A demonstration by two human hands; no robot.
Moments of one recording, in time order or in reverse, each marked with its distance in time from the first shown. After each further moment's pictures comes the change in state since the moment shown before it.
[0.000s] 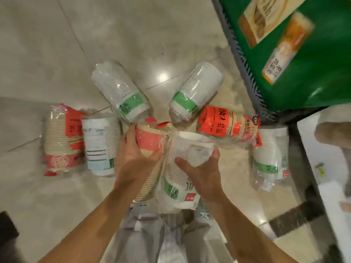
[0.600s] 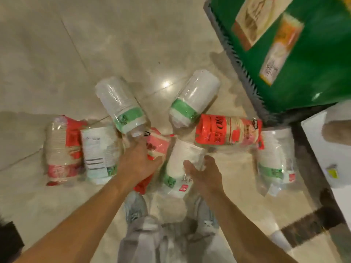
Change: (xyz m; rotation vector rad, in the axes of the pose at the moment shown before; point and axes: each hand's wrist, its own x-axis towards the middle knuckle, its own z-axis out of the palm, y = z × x) left_hand 0.025 0.018 0.010 0.409 -0.337 0.000; right_hand 0.033 0.016 -0.010 -0.281 -0.018 0.122
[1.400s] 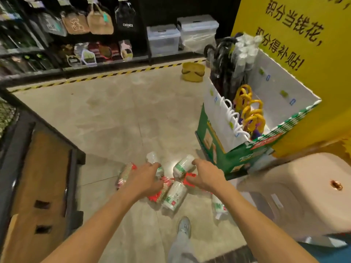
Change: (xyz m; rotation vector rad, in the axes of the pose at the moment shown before) left_hand -0.610 0.139 -0.218 0.255 0.336 0.261; right_hand -0.550 -0.120 -0.332 -0.858 0.103 -0.867
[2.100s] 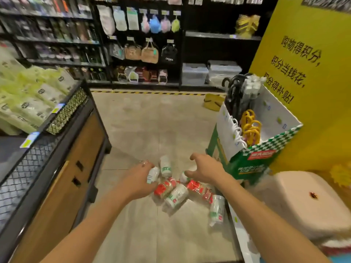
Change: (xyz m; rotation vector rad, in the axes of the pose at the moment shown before) left_hand -0.280 0.031 0.041 -0.138 0.283 -0.160; right_hand -0.216 -0.037 -0.017 -0.215 0.099 -0.316
